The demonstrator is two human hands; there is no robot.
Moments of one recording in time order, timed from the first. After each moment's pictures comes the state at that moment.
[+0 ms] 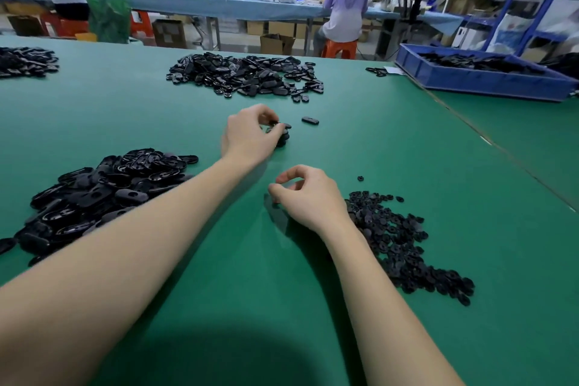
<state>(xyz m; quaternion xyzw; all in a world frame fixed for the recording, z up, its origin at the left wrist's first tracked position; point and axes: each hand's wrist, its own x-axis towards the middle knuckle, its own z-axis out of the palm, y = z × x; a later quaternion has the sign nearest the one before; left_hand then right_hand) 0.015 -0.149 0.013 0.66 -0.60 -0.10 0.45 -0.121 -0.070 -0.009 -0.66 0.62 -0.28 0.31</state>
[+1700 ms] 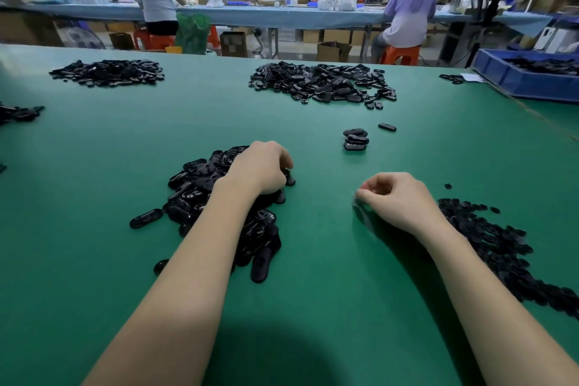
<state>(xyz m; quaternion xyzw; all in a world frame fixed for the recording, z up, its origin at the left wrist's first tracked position) 0.127 -0.048 0.030 0.73 -0.65 -0.13 0.15 -0.120 -0.070 -0.011 -0.71 0.61 -0.25 0.24</state>
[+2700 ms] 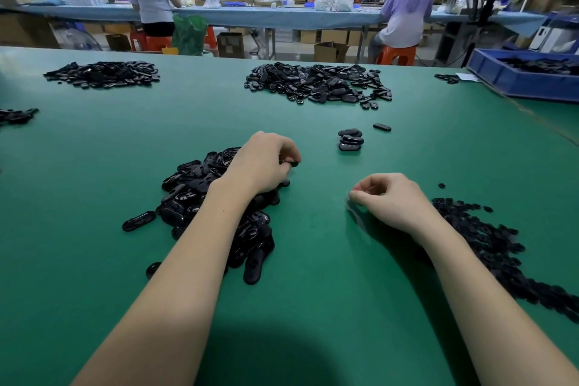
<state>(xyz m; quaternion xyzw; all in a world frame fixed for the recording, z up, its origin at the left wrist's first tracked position) 0.124 -0.055 0.028 0.66 -0.71 -0.08 0.25 -0.122 -0.067 -0.005 -0.71 0.60 -0.24 0.28</state>
